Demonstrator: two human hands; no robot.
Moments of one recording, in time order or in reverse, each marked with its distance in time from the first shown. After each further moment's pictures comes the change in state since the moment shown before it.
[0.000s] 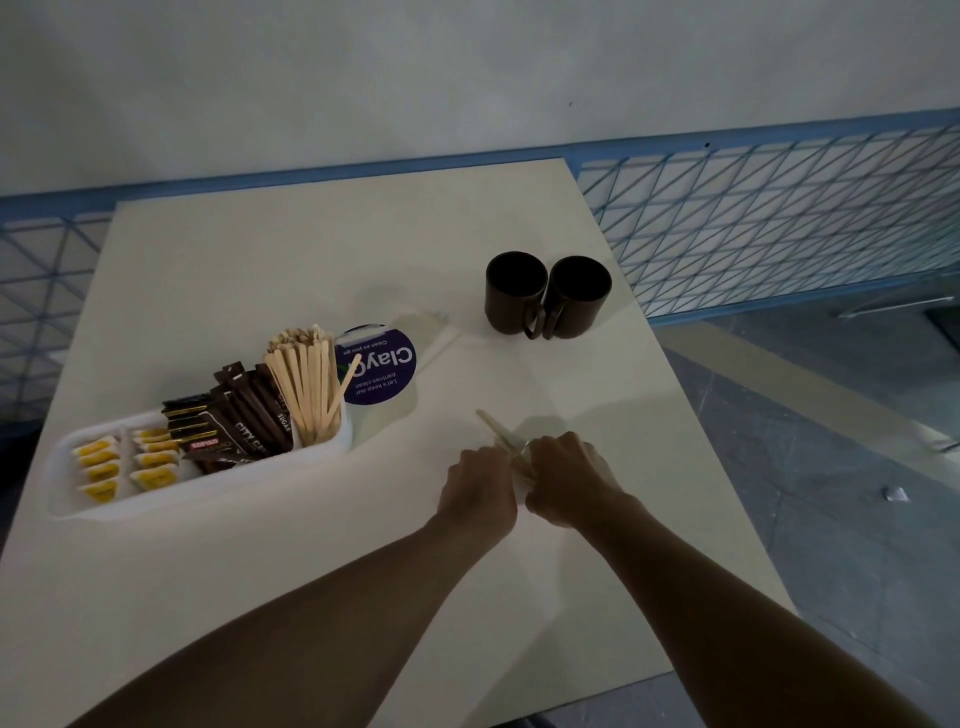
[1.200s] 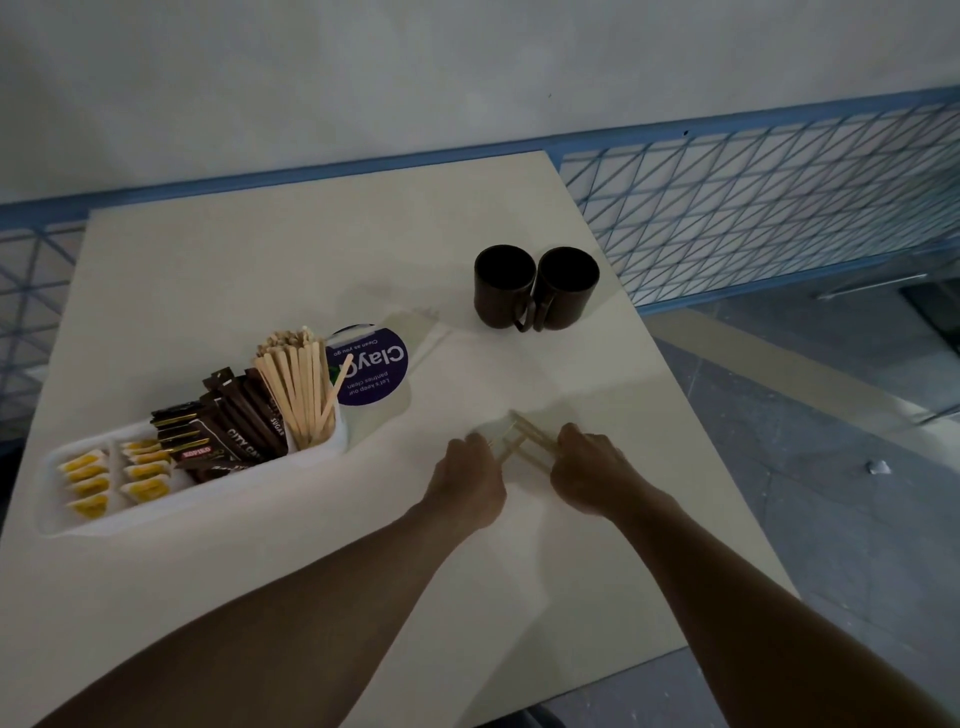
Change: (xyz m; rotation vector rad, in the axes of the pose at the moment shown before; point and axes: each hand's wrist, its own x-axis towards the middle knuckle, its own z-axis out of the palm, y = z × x) left_hand 0.008 -0.012 -0.008 -0.016 -0.106 -0.042; right_hand -0.006 0.023 -0.001 0.256 -0.083 0.204
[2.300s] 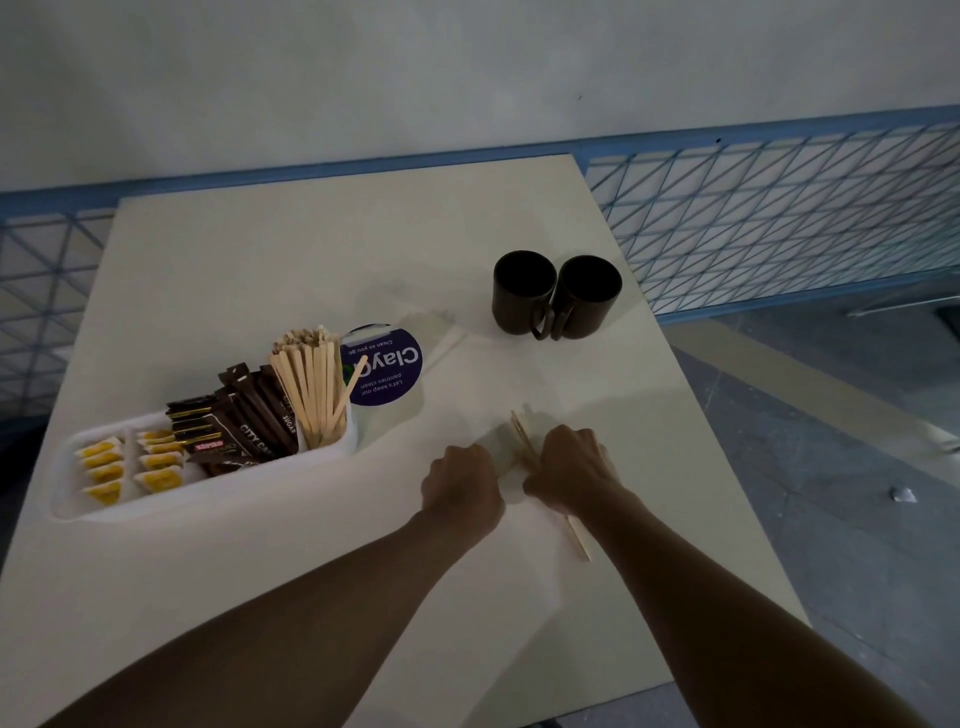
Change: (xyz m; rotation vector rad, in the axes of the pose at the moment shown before) left_hand -0.004 -0.002 -0.007 0.139 0.087 -0.097; right_hand 0.024 -0.027 0.011 -0.056 0.094 0.001
